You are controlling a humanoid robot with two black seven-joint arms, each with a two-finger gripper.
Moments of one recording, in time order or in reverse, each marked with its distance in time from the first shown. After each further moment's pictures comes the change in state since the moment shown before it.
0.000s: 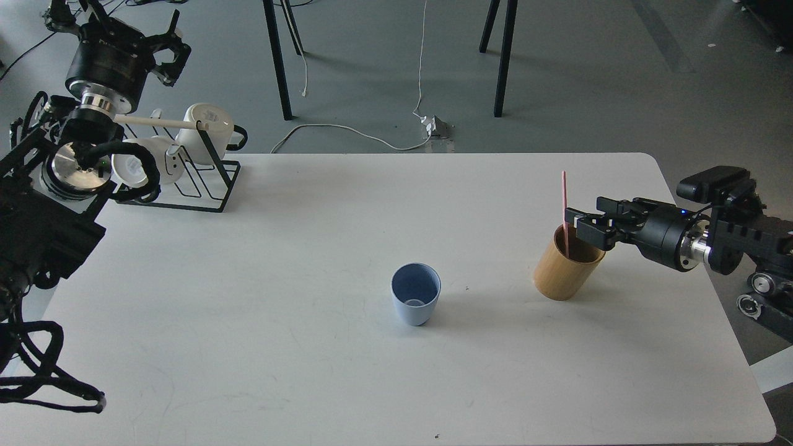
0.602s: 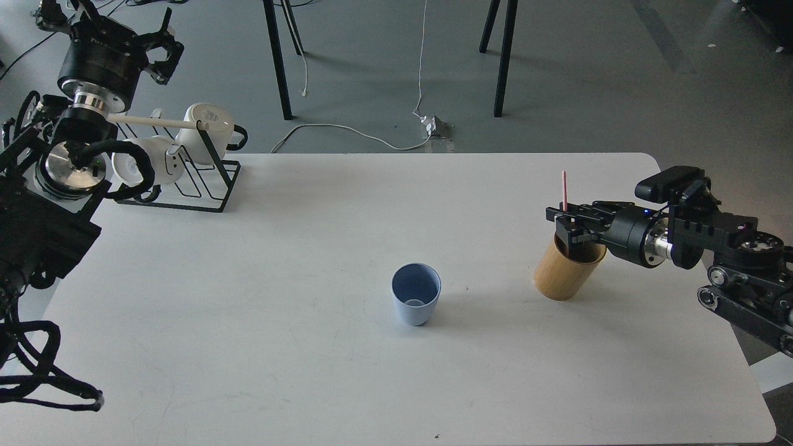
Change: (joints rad) left arm 0.000 0.006 -0.017 0.003 0.001 0.000 -0.002; right arm 0.060 0.104 -0.070 -0.094 -0.012 -0.001 0.001
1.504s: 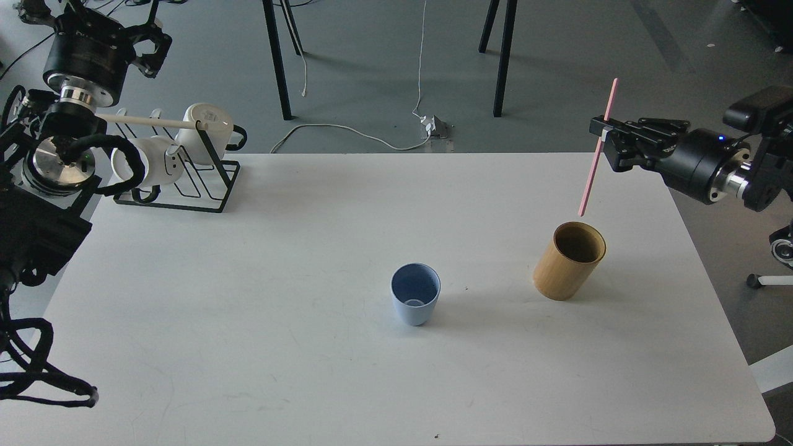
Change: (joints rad) left arm -0.005 0.019 -0.012 -0.001 0.000 0.000 0.003; right arm 0.040 -0.205 0.254 0.226 0.024 -0.030 0.008
